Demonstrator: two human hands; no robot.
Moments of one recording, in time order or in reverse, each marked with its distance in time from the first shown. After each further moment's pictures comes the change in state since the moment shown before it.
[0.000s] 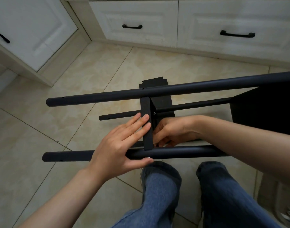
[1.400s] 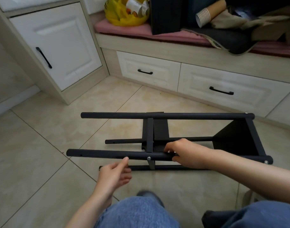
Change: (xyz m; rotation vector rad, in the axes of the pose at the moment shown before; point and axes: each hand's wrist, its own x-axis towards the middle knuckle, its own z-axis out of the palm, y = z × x) left_hand -0.032 0.067 -0.020 -1.026 0.402 -1.409; right_hand -0.094 -0.014 0.033 -1.083 0.509 -0.028
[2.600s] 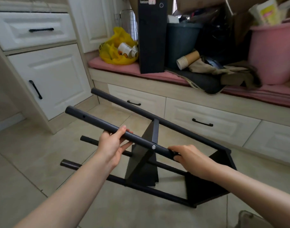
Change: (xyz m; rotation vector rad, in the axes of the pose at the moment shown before) left_hand 0.019 0.178 0.048 -0.566 -0.234 0.259; right_hand -0.028 0.022 -0.079 0.060 0.368 0.063
